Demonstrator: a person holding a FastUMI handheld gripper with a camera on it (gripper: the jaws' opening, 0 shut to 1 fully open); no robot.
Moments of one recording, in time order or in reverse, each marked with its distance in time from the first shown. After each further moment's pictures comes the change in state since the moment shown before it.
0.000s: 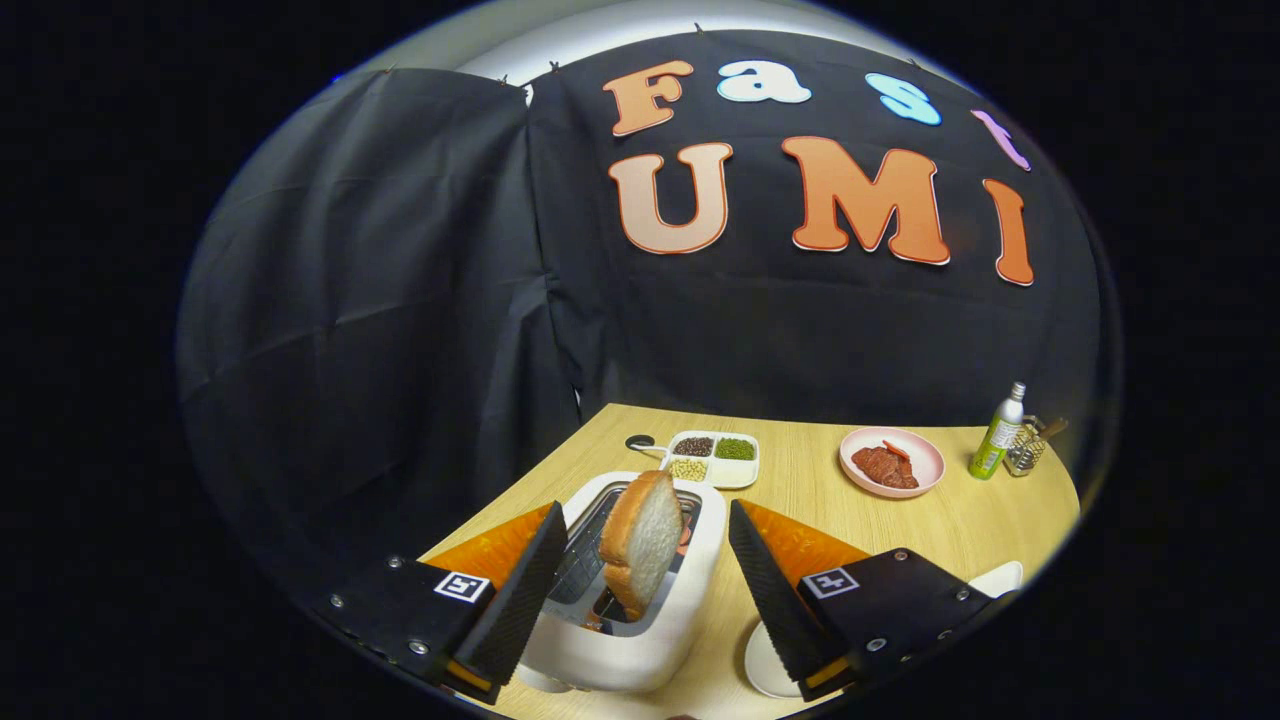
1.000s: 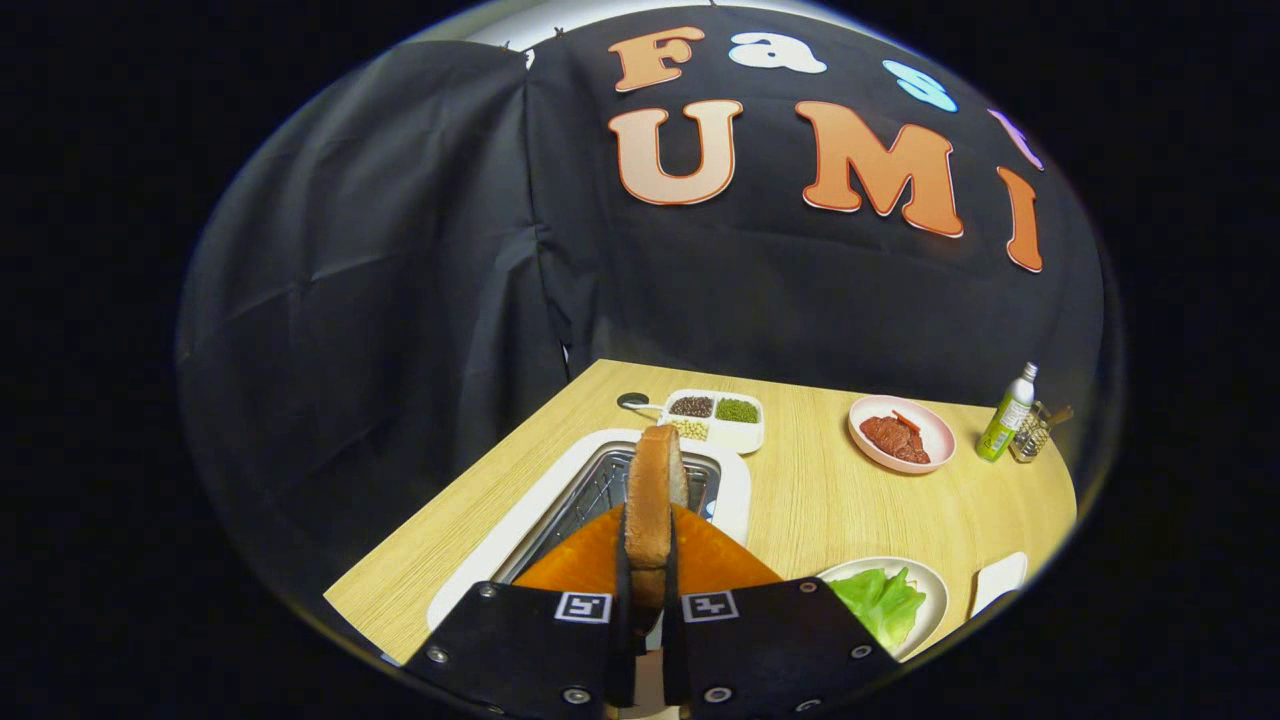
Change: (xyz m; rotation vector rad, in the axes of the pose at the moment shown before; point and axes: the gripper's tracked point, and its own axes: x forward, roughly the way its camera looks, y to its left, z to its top) arm 0.028 0.002 -0.030 -0.031 0.094 -0.028
